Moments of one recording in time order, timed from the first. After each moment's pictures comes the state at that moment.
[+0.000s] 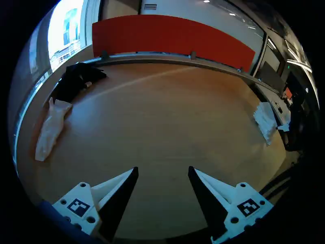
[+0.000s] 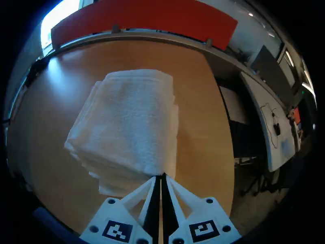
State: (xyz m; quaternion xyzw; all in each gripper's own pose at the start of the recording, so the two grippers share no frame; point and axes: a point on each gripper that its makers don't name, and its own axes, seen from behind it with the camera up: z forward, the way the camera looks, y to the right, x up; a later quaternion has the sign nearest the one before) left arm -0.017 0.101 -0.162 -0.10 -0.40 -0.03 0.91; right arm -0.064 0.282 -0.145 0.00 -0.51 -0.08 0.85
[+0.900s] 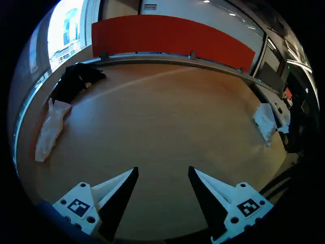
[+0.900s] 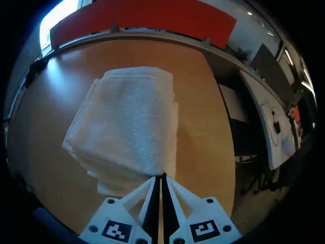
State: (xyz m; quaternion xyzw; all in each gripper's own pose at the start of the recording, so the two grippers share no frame) left arm -0.015 0.103 -0.159 -0.10 -0.40 -0.03 0.91; right arm -0.069 0.283 -0.149 -0.01 -0.51 -0.08 0.85
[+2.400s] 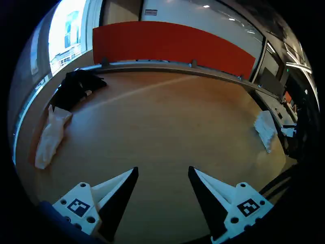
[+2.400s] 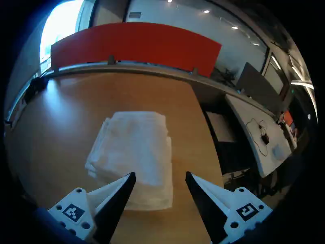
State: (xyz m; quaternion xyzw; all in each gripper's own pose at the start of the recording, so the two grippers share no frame) left arm -0.002 0.096 -0.130 -0.10 -0.37 -0.04 0.92; right arm 0.006 0.258 -0.128 -0.04 -0.38 -0.08 0.92
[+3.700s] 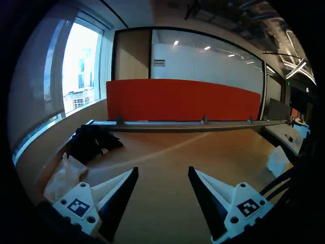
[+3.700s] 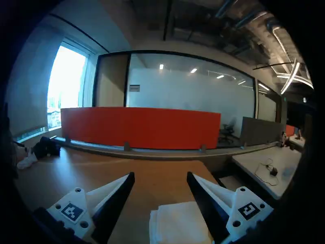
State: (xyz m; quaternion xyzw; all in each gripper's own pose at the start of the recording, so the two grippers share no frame) left arm 0.096 0.061 -0.039 -0.04 -0.14 -0.03 0.99; right arm 0.164 0.124 -0.043 -0.02 -0.08 -0.03 1.00
